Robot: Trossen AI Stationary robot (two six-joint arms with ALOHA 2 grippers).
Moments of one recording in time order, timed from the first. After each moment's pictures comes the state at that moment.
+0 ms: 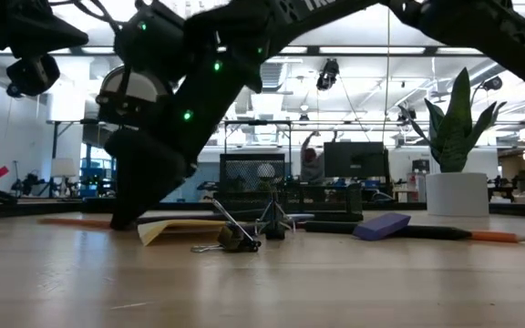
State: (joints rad) left arm -0.55 0.17 0.41 -0.46 -0.68 -0.72; right arm 0.11 2.56 2.14 -0.60 0.05 -0.11
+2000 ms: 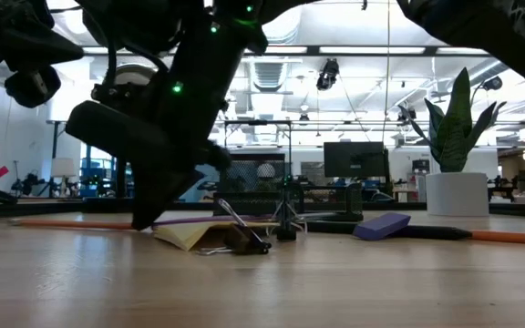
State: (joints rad) left arm -0.55 0.17 0.35 -0.47 -0.61 -0.72; right arm 0.19 2.61 2.33 -0.90 0.20 0.40
